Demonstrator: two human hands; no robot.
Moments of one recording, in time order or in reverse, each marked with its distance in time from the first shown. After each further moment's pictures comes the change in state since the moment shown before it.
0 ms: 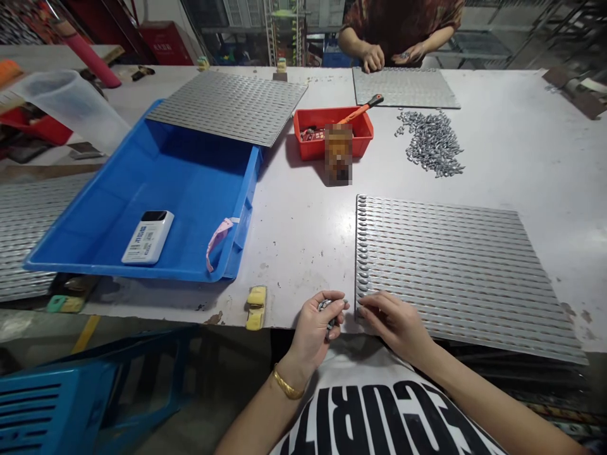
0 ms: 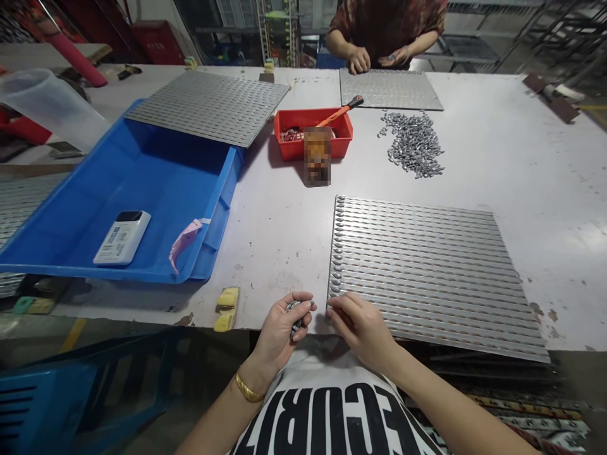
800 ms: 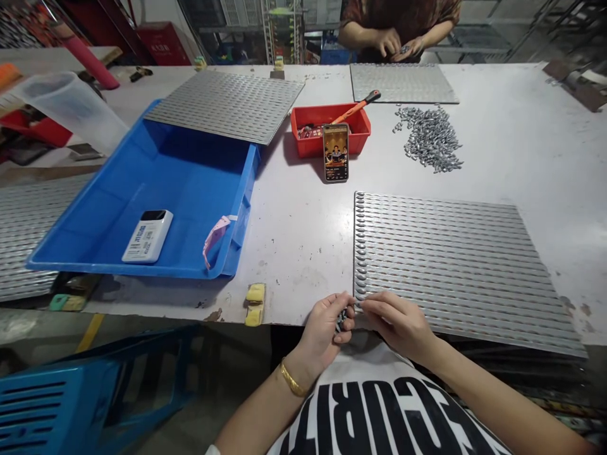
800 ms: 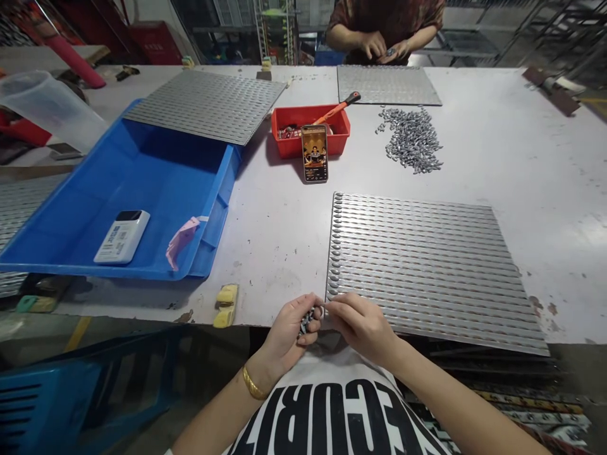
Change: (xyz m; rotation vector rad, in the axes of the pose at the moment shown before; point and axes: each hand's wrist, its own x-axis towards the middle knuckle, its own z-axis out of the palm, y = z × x) left_hand 0.001 -0.008 0.011 -0.168 -0.070 -0.162; right_hand -0.008 0.009 -0.005 -0.068 0.057 -0.306
